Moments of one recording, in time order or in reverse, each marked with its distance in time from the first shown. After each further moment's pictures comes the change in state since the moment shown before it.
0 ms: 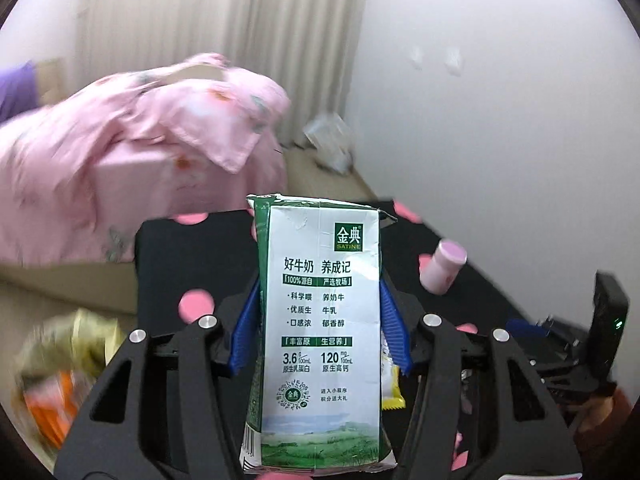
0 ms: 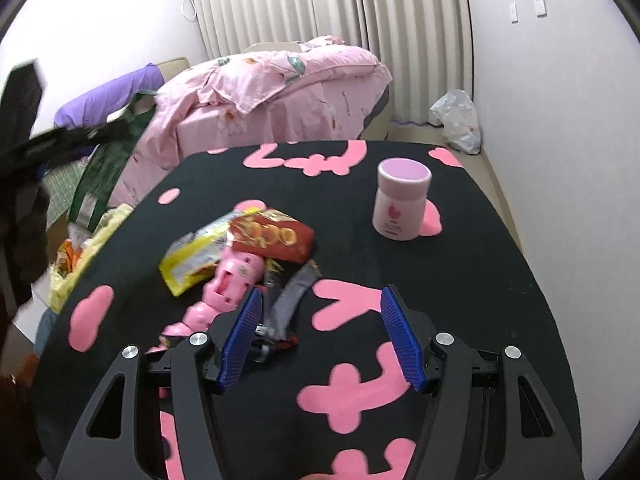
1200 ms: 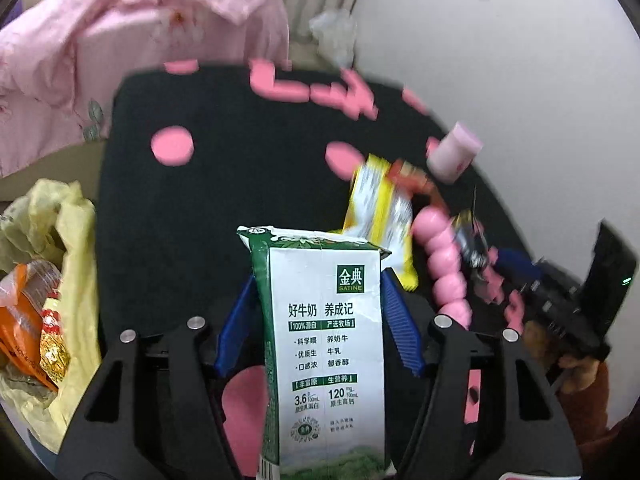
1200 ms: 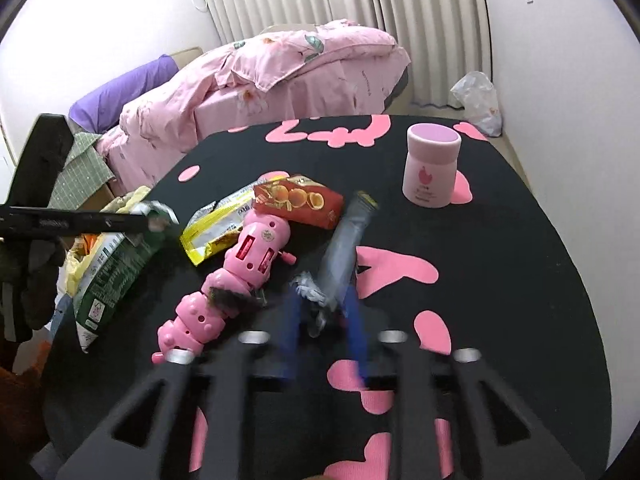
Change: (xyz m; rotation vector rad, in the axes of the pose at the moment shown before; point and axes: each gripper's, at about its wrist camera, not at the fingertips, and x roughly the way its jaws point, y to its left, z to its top) left arm 0.030 0.012 -0.053 -0.073 0.354 -0.056; right arm 0.012 0.001 -0.019 0.013 0.049 0.088
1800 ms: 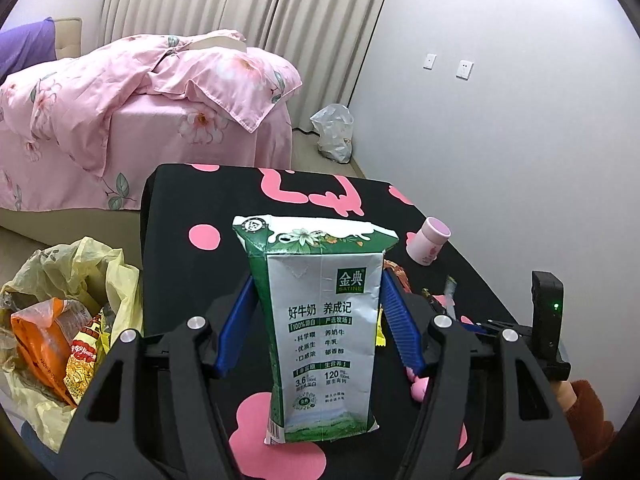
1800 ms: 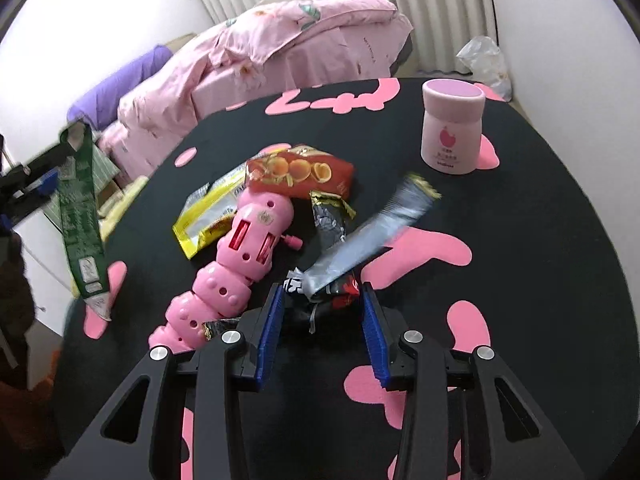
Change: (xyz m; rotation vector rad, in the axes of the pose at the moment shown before) left arm -0.066 -0.007 -0.007 0.006 -0.303 0.020; right arm 0.034 0.002 0.003 0.040 0.119 0.031
